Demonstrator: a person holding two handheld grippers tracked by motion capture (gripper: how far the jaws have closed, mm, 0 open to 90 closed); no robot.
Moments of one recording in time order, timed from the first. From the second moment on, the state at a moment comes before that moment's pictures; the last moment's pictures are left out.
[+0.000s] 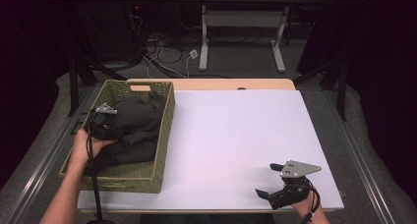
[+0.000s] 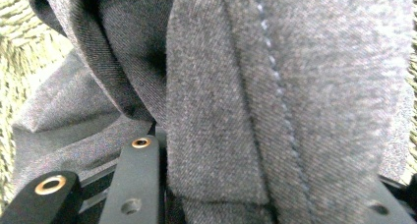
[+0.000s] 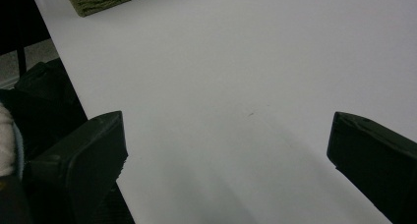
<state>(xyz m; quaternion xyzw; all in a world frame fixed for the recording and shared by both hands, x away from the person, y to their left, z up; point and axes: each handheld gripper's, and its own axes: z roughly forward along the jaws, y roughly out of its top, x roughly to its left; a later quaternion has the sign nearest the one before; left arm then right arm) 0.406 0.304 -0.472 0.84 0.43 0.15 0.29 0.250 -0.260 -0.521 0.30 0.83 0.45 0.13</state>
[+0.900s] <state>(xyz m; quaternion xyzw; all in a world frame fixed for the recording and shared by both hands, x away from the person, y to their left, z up) 0.405 0.311 -0.451 0.83 0.41 0.16 0.33 0.250 -0.258 -0.522 0.29 0.83 0.45 0.13</state>
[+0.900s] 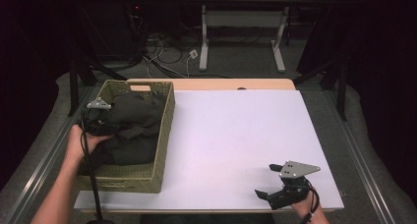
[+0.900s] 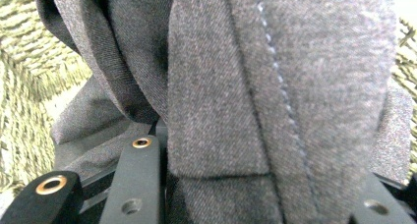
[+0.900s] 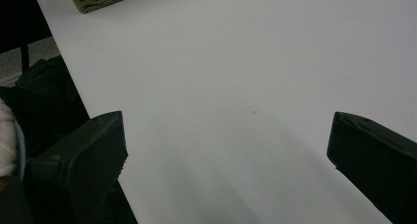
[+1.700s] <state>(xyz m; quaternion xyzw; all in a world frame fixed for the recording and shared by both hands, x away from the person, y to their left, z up) 0.405 0.311 -0.422 0.81 0.42 0.18 0.36 0.250 -0.258 -0.522 0.30 0.83 0.45 0.13</state>
